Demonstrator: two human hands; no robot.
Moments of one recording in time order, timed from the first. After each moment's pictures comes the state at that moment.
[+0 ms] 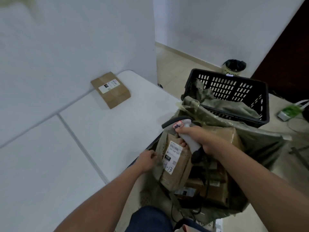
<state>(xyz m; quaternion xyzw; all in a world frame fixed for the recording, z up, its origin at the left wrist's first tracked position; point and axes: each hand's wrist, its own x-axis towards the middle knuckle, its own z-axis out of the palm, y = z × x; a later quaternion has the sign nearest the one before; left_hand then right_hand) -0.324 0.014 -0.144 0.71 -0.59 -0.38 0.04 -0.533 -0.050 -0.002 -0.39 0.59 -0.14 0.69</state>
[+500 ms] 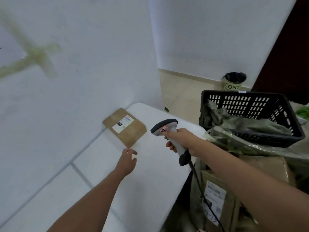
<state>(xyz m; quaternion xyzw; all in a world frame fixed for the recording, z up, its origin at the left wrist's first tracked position) -0.091 -0.136 -0.107 0.73 -0.63 -0.25 0.06 -0.360 -0.160 0.027 -0.42 0.55 -0.24 0.67</state>
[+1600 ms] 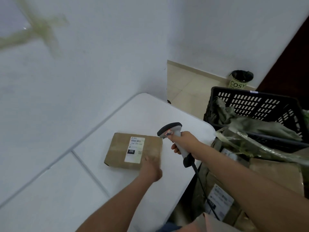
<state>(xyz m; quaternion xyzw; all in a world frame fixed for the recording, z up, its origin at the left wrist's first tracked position) -0.163 -0.116 -0.142 0.71 -0.66 -0.23 -0.10 -0.320 -0.169 -0.016 -0.46 0.62 -0.19 0.60</state>
